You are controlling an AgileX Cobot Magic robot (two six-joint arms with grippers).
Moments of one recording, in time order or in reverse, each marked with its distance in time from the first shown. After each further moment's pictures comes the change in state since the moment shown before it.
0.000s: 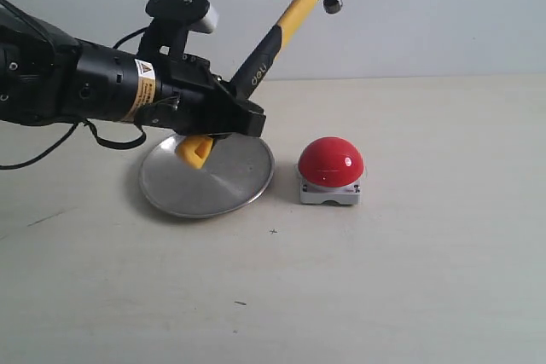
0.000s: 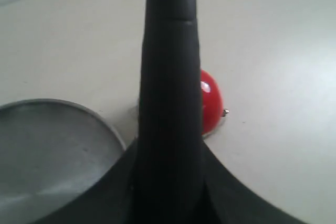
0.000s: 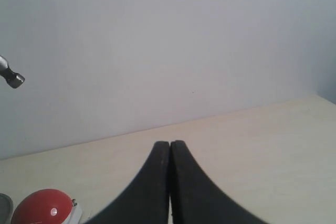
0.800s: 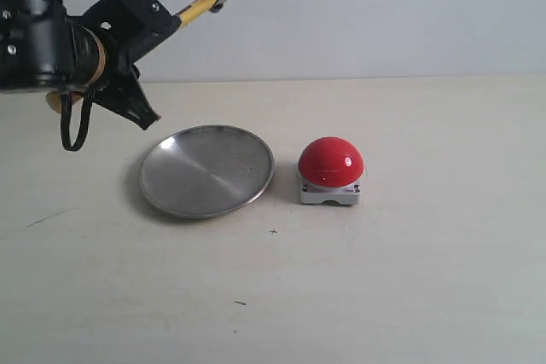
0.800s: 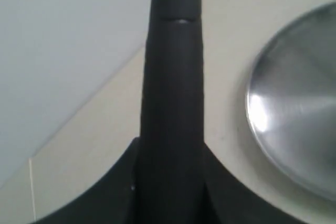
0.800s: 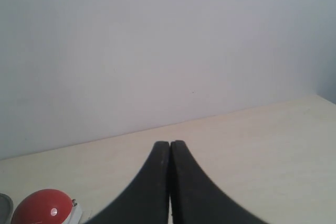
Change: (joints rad) left arm -0.002 0.000 -0.077 -0.598 0.840 1.150; right arm 0.000 0.000 0.000 0.000 0.000 0.000
